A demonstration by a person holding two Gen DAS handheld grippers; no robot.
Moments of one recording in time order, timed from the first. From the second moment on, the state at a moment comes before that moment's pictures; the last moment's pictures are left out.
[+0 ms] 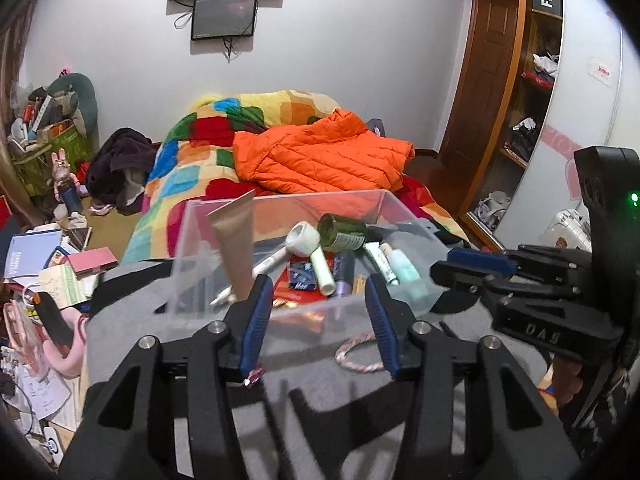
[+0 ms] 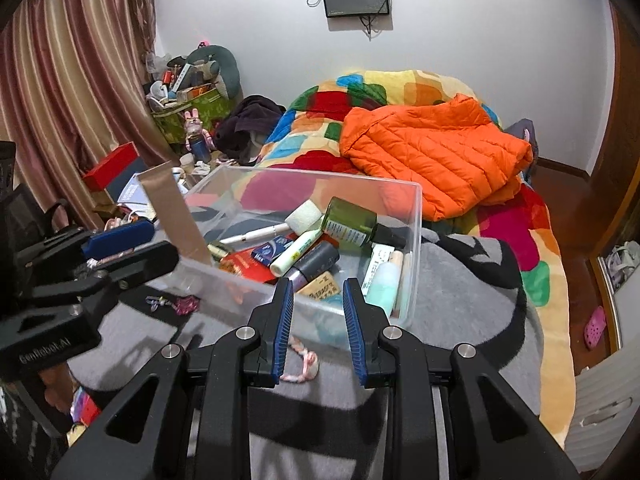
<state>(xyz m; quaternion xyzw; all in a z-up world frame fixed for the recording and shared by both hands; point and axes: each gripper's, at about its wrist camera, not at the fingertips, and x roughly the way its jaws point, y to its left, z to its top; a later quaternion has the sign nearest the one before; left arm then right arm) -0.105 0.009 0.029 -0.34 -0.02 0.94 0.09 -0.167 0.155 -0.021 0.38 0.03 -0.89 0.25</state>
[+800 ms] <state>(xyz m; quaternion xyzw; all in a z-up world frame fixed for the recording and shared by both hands) -0.113 -0.025 -0.055 -0.44 0.00 0.90 0.05 -0.164 0.145 -0.093 0.46 0.04 -0.85 0.24</state>
